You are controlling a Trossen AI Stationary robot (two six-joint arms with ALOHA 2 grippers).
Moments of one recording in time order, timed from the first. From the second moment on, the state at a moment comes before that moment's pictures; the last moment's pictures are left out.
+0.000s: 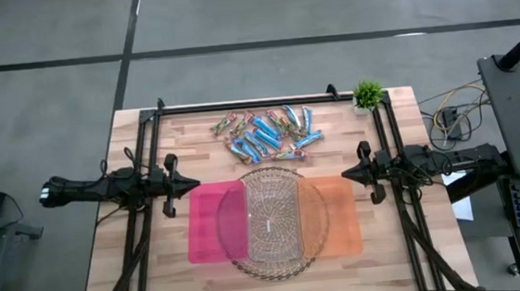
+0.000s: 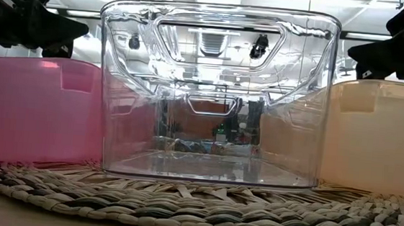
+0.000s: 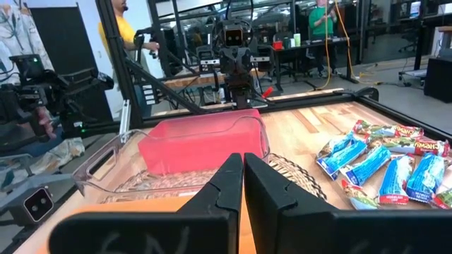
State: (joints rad) left arm -0.09 0.04 0.01 0.05 -0.10 -0.08; right arm 0.10 0.01 0.01 0.02 0.05 0.18
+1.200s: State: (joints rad) left arm -0.09 0.13 0.22 0.52 -0.16 -0.29; right arm 0.10 0.04 0.12 0.63 0.24 0.39
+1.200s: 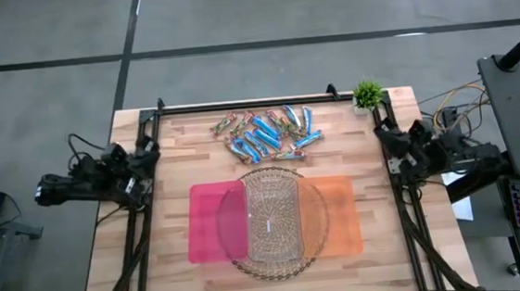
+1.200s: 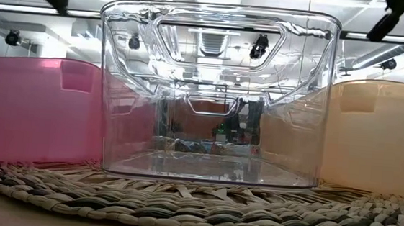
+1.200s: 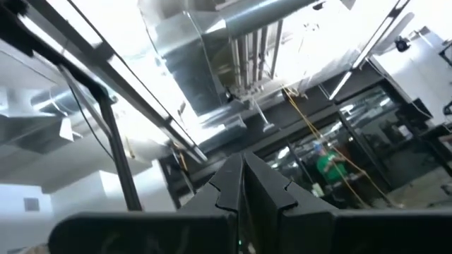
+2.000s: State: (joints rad) left arm -0.09 0.74 0.96 0.01 -0.21 -0.03; right arm 0.10 0.64 0.98 -0.25 0.34 0.12
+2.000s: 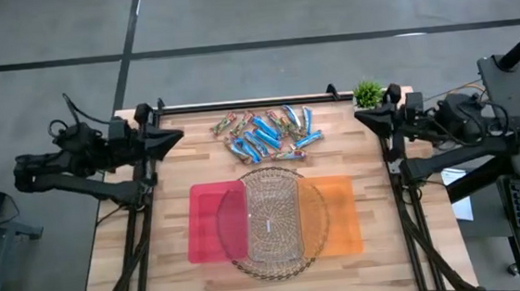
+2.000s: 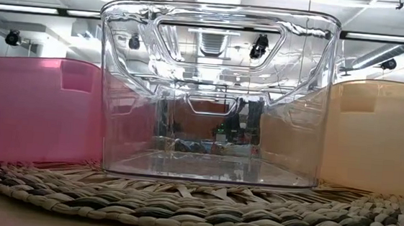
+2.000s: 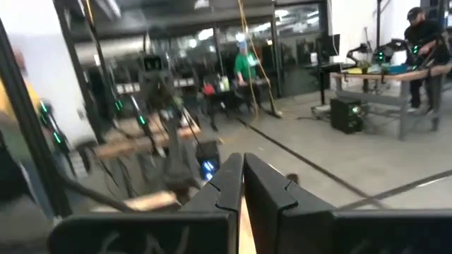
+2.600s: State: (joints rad) left arm -0.09 0.80 0.98 -0.05 -0.31 -0.07; right arm 0.10 0.88 1.19 -0.39 0.35 0.05
